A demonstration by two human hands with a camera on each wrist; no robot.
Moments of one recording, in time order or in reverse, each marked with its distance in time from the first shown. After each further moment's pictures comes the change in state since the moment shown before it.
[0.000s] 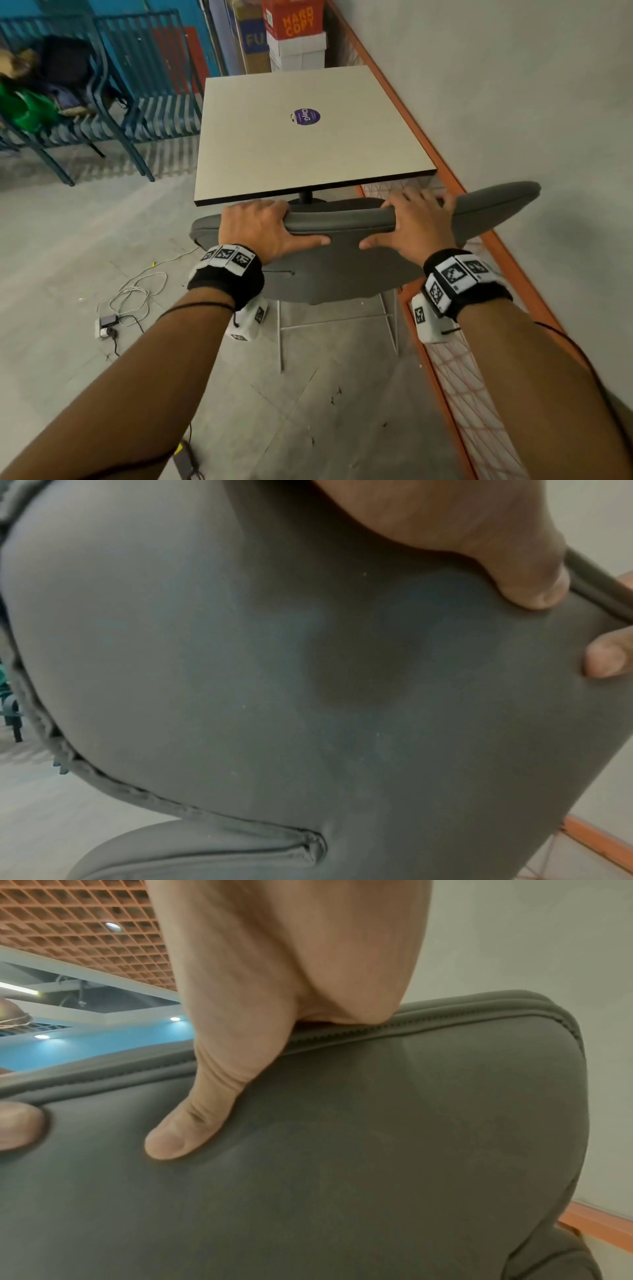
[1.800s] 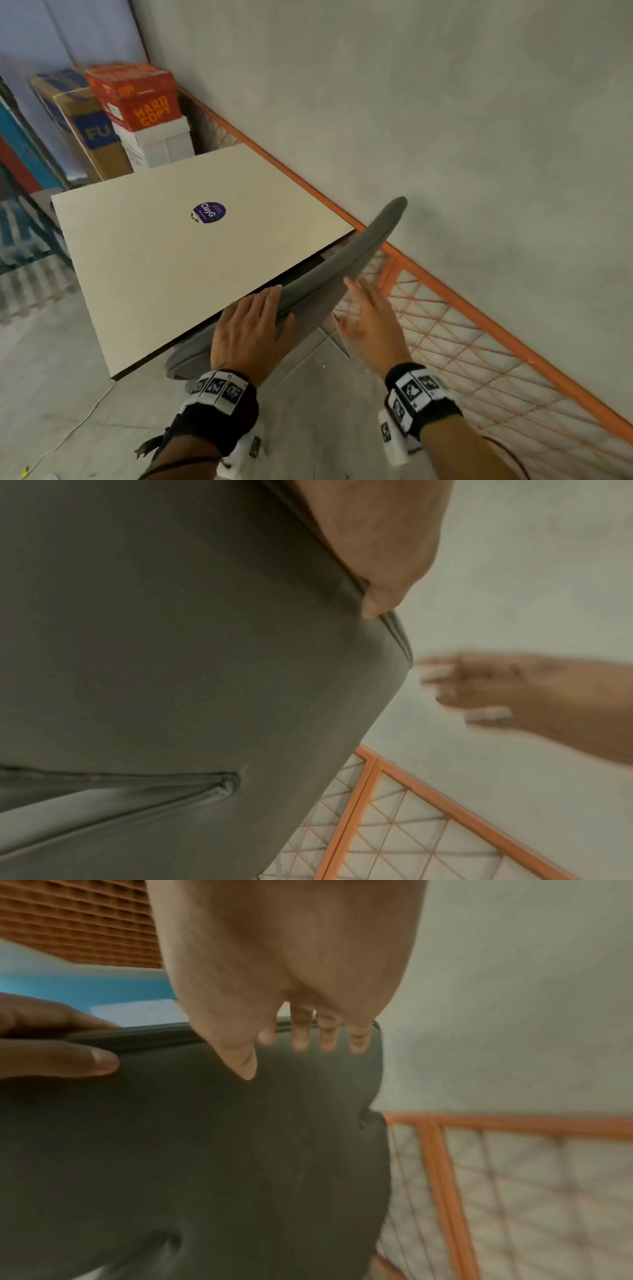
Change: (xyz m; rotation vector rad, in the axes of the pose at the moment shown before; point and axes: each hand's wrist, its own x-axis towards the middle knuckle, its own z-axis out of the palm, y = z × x) left_hand 0.125 -0.071 0.051 -0.233 0.018 0.387; right_hand 0.051 -0.075 0.045 0.293 0.123 0.495
